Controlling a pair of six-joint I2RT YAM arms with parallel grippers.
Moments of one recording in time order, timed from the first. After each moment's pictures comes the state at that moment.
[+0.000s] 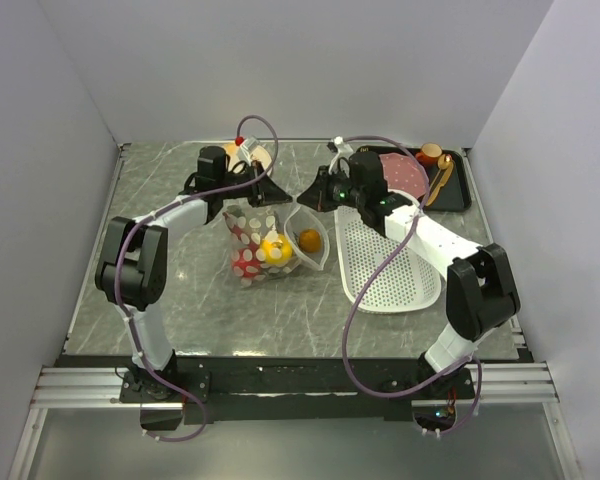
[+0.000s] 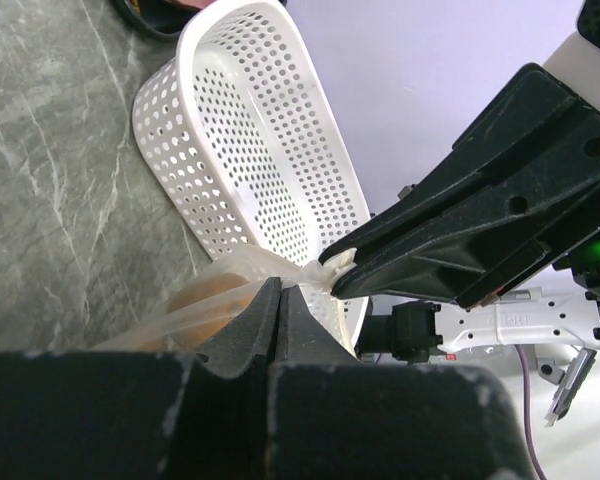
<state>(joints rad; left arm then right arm) -0.27 1.88 1.27 0.28 0.96 -0.79 0.46 1.64 1.22 0.02 -0.44 0.39</state>
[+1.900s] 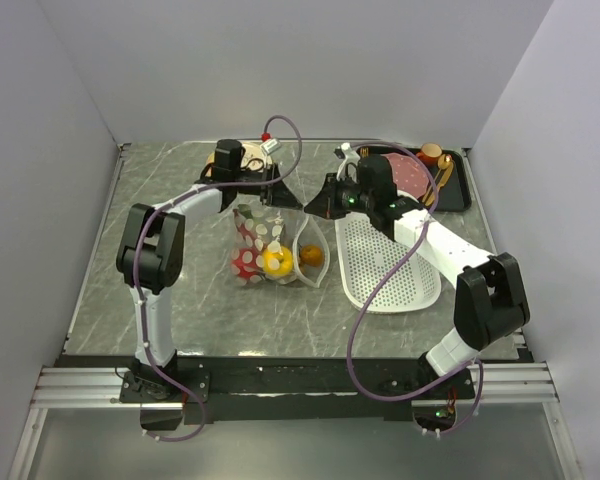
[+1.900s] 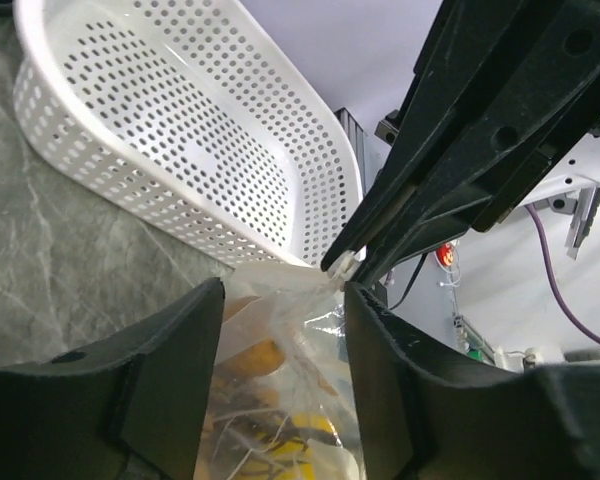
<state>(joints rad) -0.31 2.06 1.48 0.20 1.29 -0.52 0.42 1.58 1.17 -0.06 -0.51 0.40</state>
